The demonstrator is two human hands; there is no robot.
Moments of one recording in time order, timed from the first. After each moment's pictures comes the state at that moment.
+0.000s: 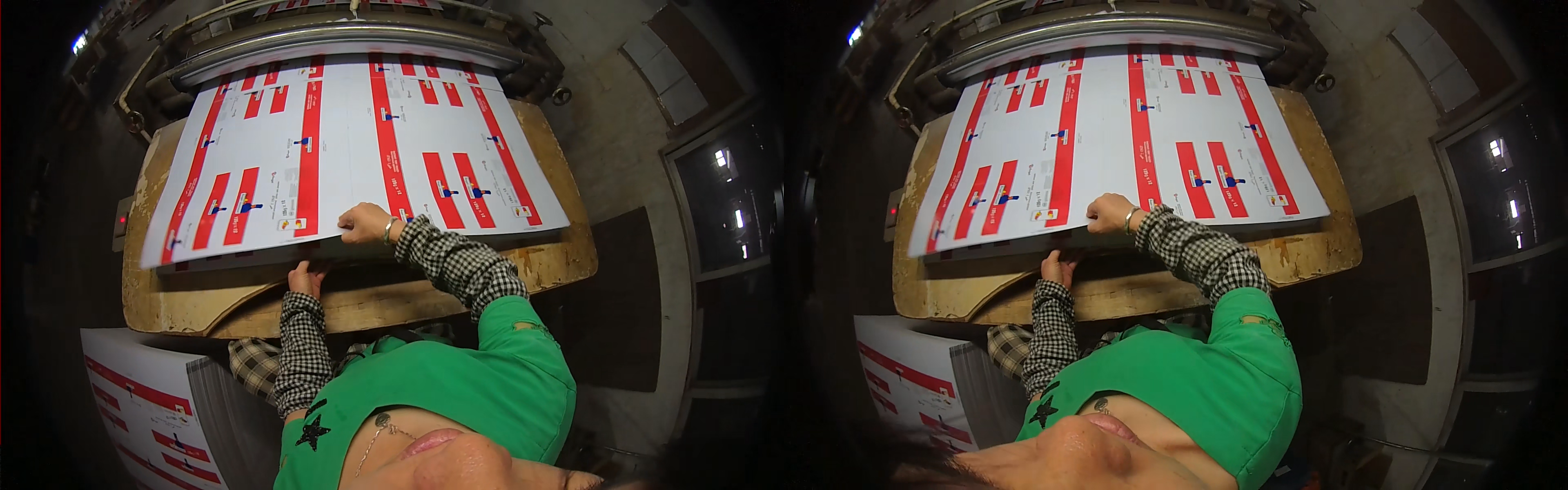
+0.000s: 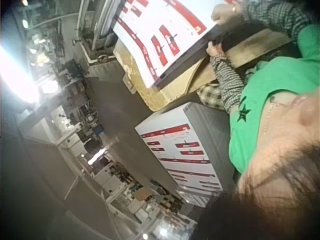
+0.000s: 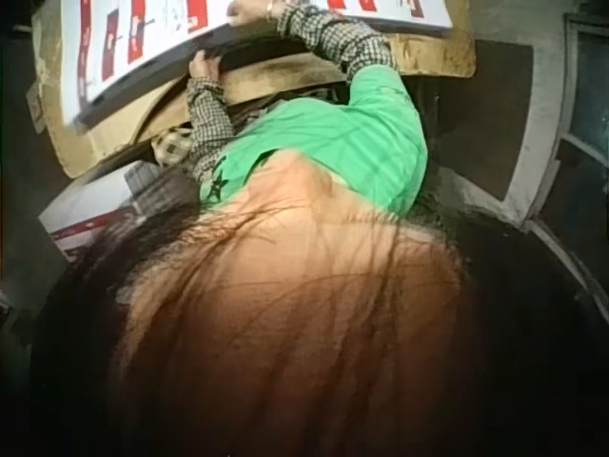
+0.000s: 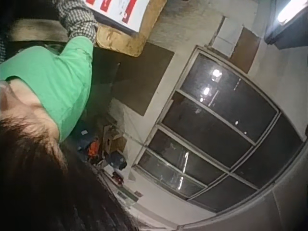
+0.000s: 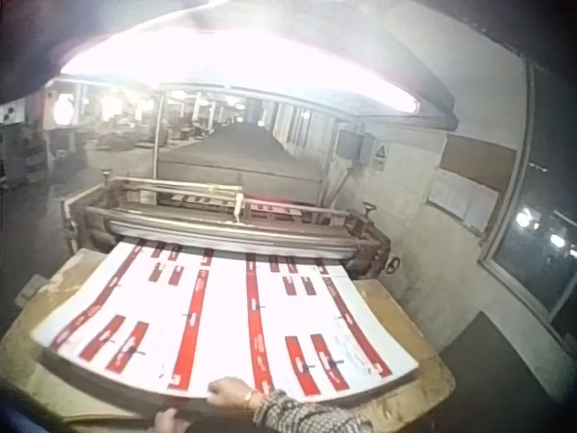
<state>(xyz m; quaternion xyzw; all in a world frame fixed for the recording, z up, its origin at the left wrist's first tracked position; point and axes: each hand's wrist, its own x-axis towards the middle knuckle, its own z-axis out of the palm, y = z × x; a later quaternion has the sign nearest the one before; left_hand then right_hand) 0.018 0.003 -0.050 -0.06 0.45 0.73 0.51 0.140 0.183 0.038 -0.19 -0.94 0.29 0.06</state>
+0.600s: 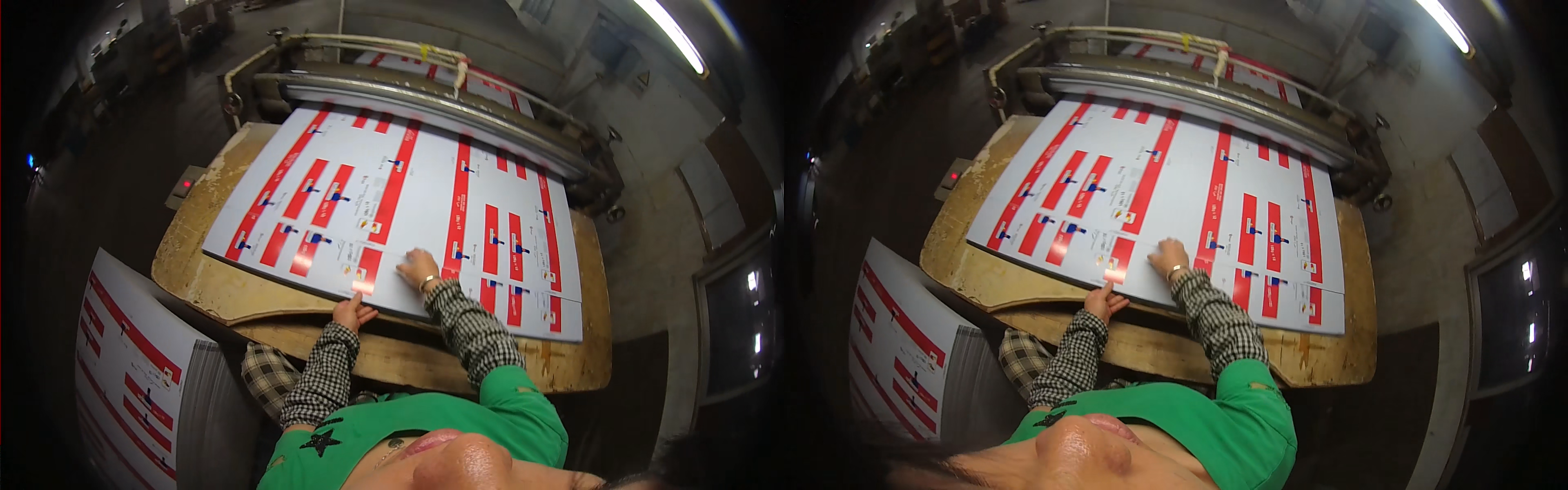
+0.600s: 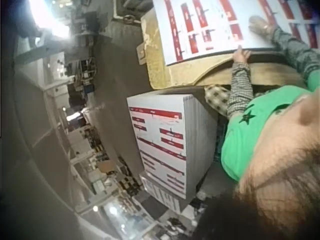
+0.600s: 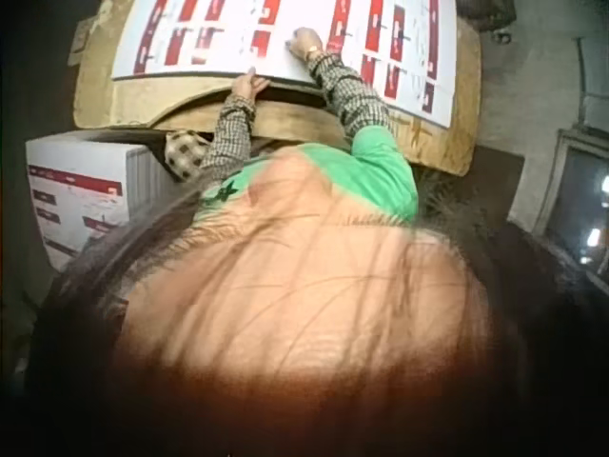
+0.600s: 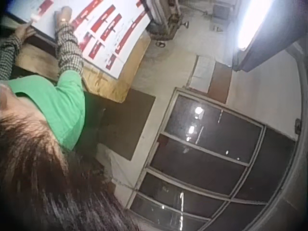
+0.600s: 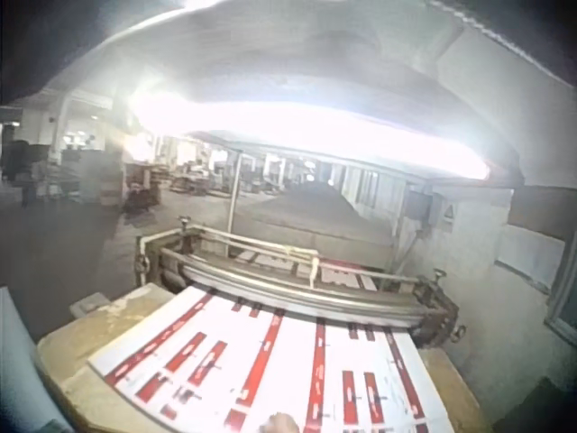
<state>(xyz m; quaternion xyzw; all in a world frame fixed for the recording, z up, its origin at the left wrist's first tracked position) 0.014 -0.013 -0.087 -0.04 0.50 0.72 0.49 0.109 0.184 -0.042 -0.35 -0.91 0.22 0.06</state>
